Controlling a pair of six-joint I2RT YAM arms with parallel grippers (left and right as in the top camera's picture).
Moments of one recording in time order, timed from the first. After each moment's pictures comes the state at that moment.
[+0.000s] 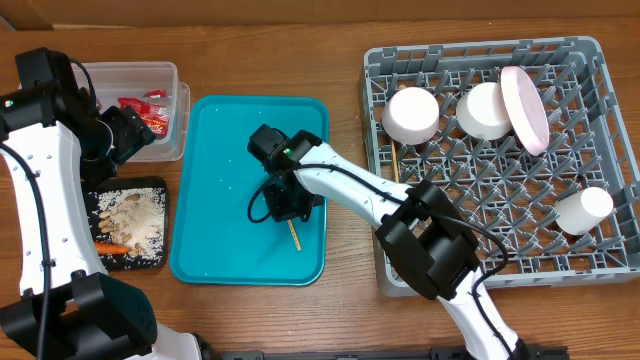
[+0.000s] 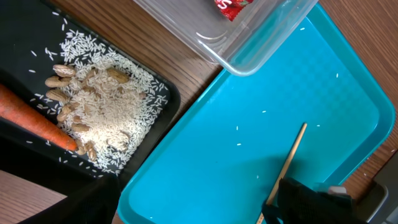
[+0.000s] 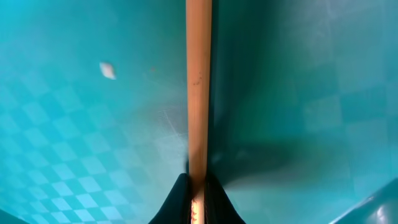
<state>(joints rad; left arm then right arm) 0.35 1.70 1.69 -1.31 0.12 -0.38 0.82 2.31 1.84 -1.04 -0.19 0.47</state>
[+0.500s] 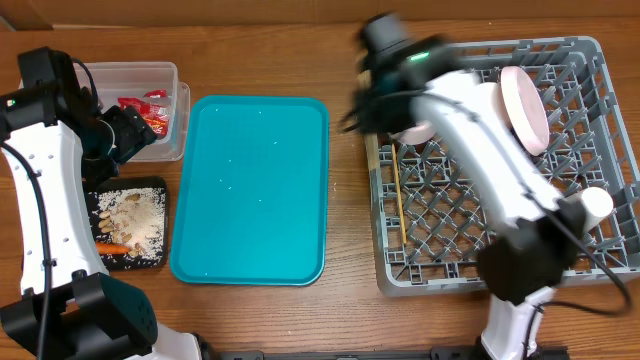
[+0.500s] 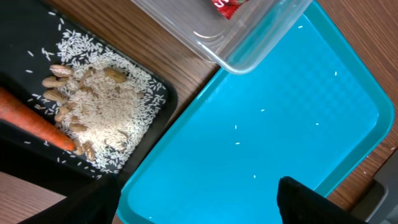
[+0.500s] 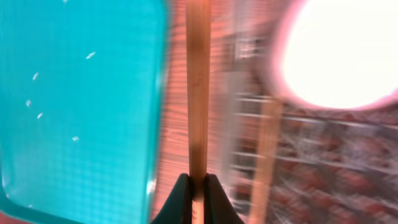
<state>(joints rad) 0.33 1.70 1.69 -1.31 0.12 -0.38 0.39 1.99 2.07 -1.38 -0.08 0.33</state>
